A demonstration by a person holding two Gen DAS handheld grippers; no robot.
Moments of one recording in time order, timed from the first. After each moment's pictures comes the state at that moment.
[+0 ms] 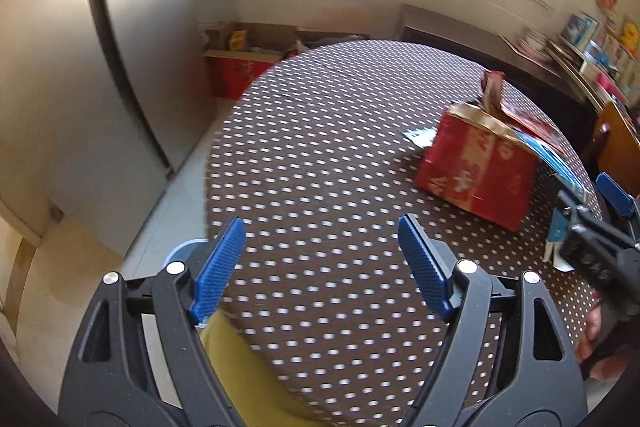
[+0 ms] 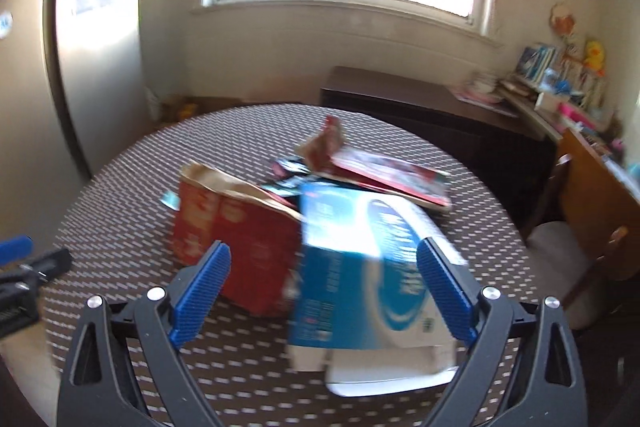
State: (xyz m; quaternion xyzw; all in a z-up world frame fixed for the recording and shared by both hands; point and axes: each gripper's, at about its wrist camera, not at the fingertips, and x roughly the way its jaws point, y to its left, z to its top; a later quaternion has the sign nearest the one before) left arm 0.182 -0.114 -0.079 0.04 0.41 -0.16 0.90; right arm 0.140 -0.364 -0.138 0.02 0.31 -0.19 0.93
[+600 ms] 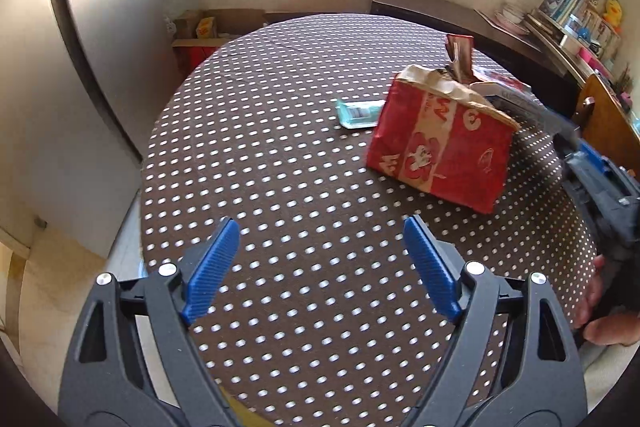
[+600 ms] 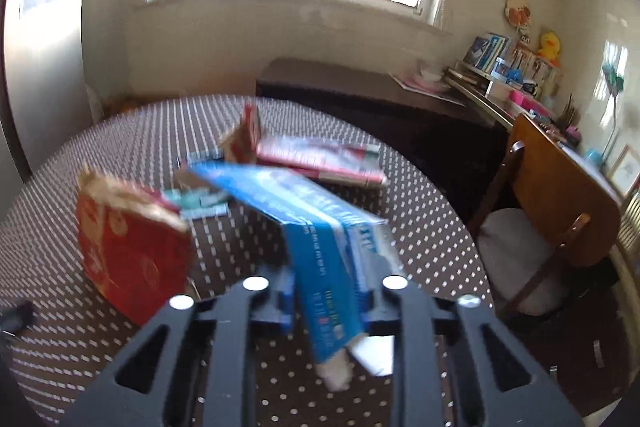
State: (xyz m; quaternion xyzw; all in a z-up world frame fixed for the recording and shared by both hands) left arm 0.185 -0.150 -0.095 0.06 0.44 -0.21 0.87; right arm 0.147 -0.430 -0.149 0.05 0.30 -0.27 0.91
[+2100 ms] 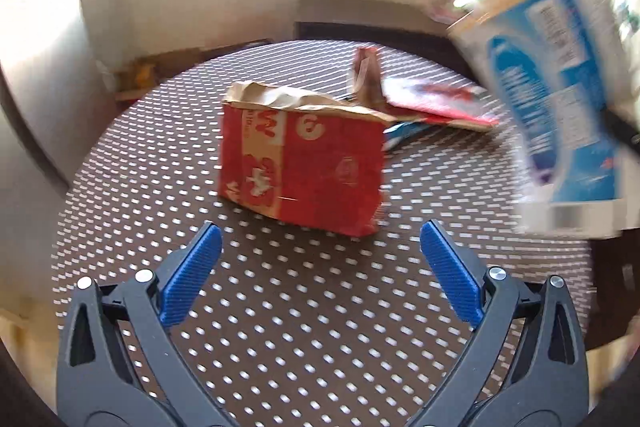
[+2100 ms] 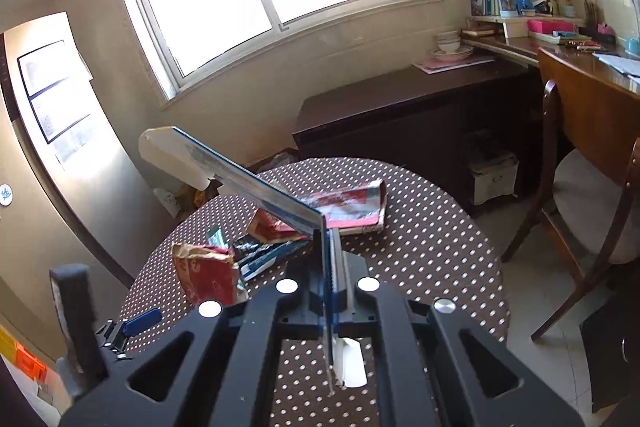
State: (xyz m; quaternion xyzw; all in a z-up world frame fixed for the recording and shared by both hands) left arm 0.211 -0.270 -0.106 0.12 0.39 -0.25 0.88; right arm 0.099 -0.516 -0.099 0.24 0.22 -0.16 0.93
